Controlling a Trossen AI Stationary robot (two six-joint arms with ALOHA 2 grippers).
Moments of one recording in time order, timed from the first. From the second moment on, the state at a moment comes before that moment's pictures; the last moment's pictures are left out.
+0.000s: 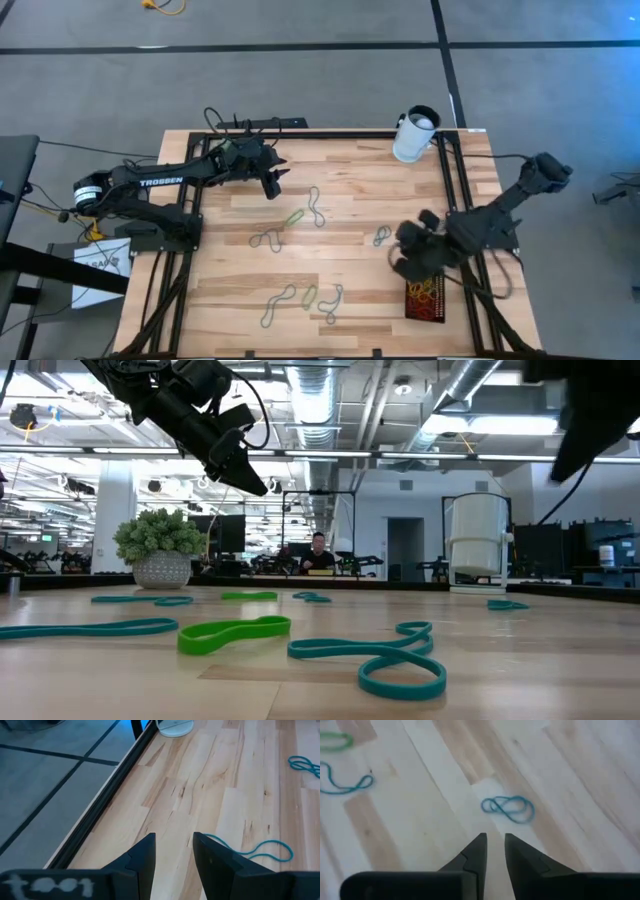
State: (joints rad) left arm 0.43 1.23 0.73 -0.04 -0.03 0.15; right arm 0.60 1.29 0.93 -0.98 0.46 1.02
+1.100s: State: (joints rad) left arm 0.43 1.23 0.73 -0.08 -0.03 0.20; right arm 0.12 1.53 0.79 -0.60 0.00 0.44
